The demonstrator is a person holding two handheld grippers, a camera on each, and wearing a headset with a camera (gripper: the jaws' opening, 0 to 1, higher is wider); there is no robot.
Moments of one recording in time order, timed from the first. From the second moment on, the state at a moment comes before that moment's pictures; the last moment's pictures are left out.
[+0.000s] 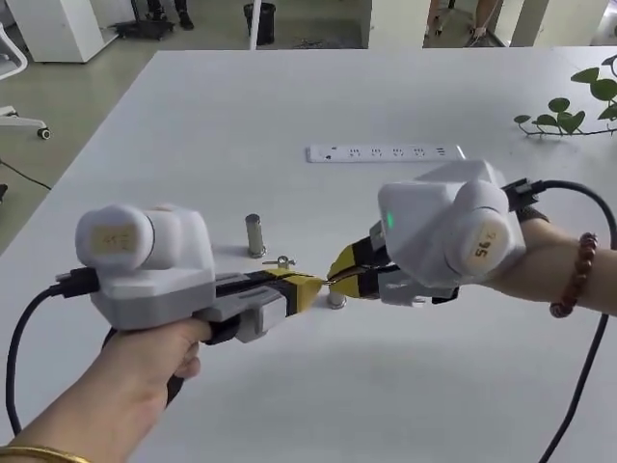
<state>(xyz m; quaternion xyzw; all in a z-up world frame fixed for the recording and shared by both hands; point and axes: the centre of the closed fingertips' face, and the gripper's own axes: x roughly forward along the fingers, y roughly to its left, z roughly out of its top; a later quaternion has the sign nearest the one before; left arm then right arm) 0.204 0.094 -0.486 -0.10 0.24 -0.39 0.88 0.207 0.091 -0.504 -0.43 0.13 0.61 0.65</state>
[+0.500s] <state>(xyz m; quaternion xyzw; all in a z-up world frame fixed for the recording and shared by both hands) 0.198 0.104 -0.494 -0.04 0.24 -0.41 0.88 0.199 0.078 -0.503 -0.20 0.27 0.62 0.70</state>
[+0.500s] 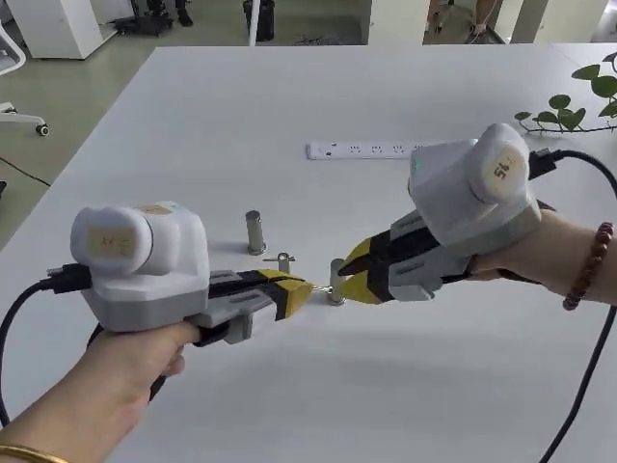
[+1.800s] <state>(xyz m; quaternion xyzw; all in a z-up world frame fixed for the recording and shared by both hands) 0.151 0.077 -0.475 -0.01 0.19 -0.57 0.80 0.137 0.075 -0.502 -0.05 0.31 0.73 0.61</state>
